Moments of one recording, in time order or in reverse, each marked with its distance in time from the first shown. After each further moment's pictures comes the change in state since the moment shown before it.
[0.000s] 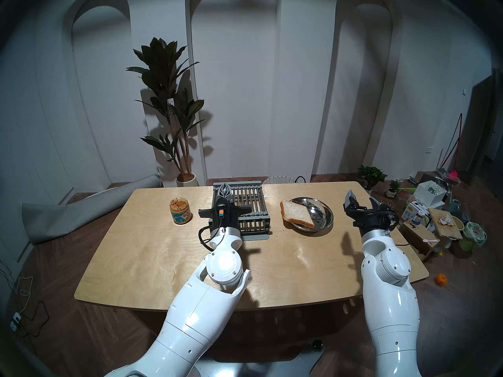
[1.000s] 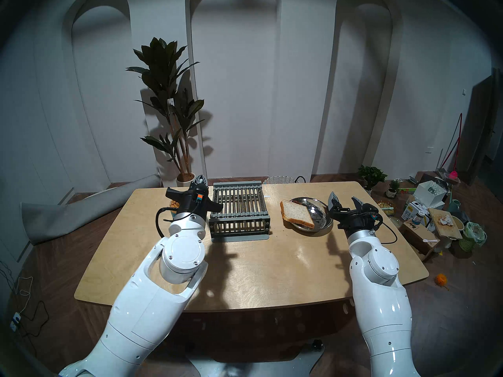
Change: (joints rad) left arm 0.079 0.312 -0.127 -0.369 0.171 0.549 -0.201; right arm 0.005 -0.001 -0.092 0.025 -0.028 -0.002 0.032
